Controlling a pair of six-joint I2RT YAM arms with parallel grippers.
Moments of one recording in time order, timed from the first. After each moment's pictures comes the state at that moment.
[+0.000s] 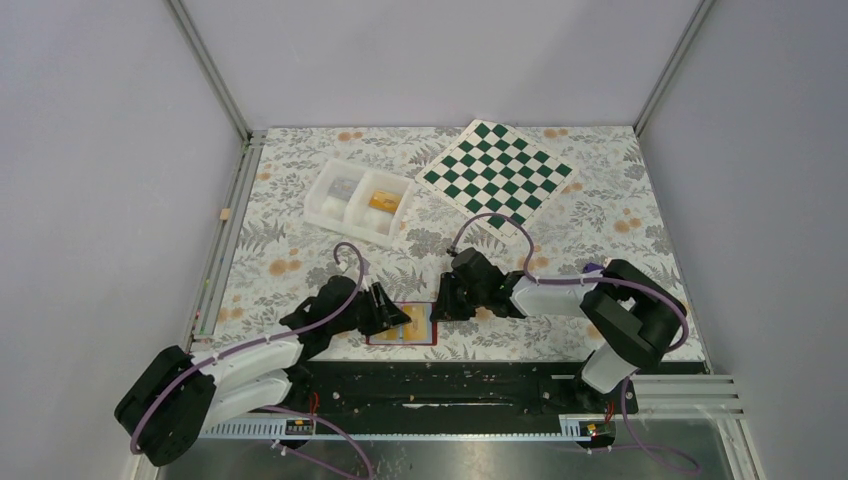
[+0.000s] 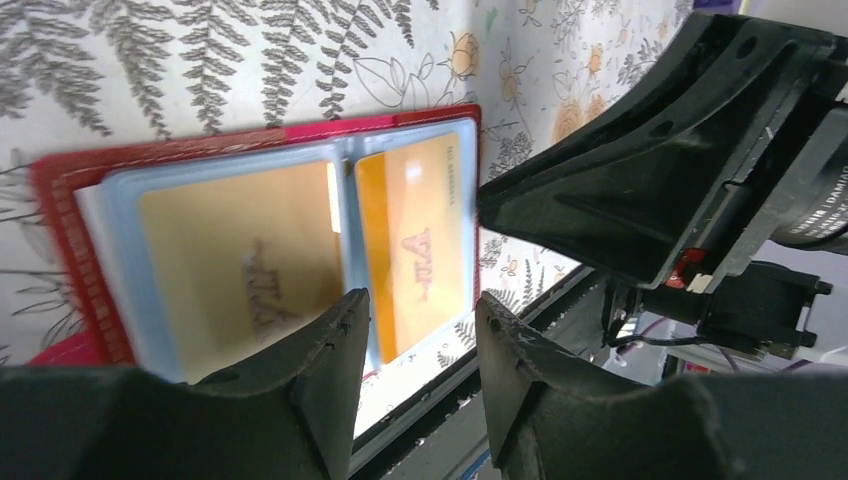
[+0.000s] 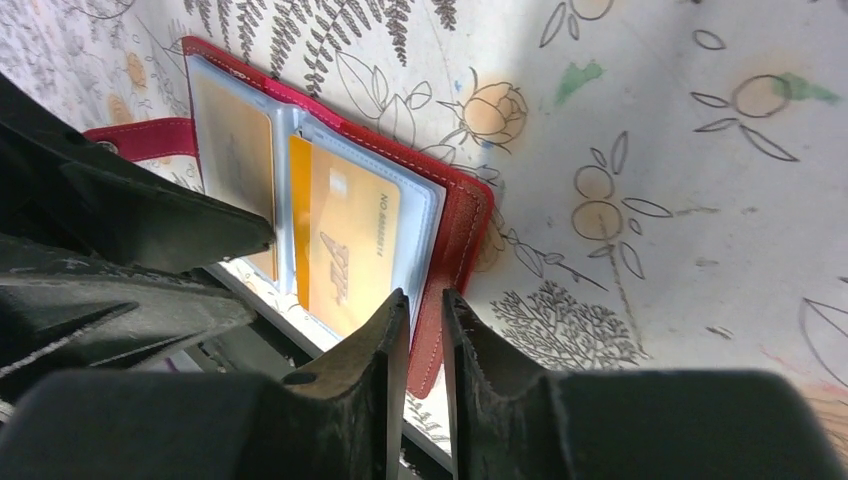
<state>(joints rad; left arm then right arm) -0.68 1.00 0.18 0.19 0.26 -1.00 0.88 1.62 0.67 0.08 -0.24 0.86</state>
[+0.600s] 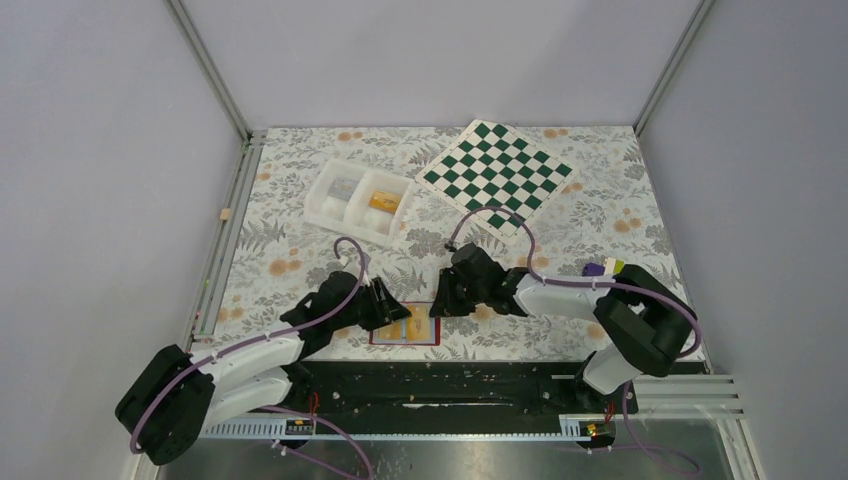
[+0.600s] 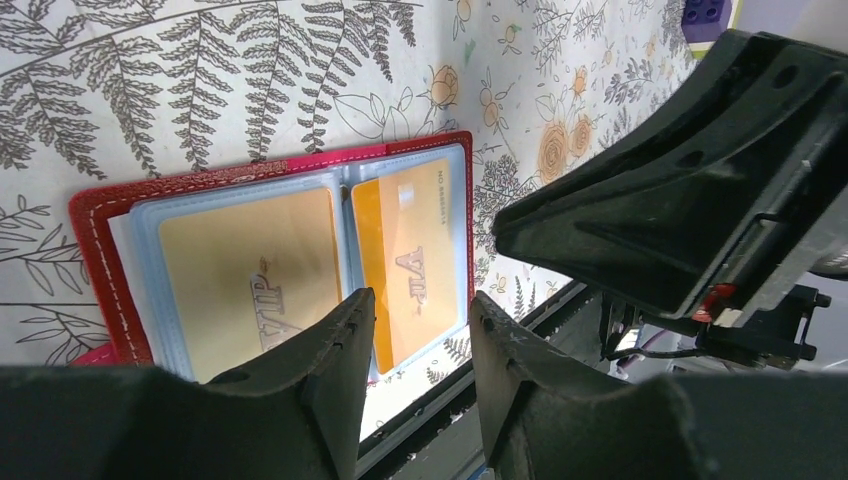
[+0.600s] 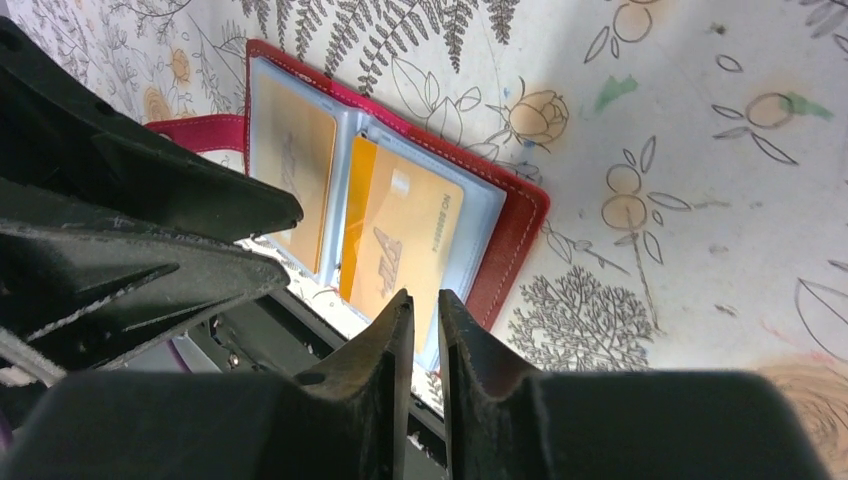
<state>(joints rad) -0.68 0.97 0.22 0.13 0.22 -0.97 0.88 1.53 0.70 -0.02 -0.21 0.82</state>
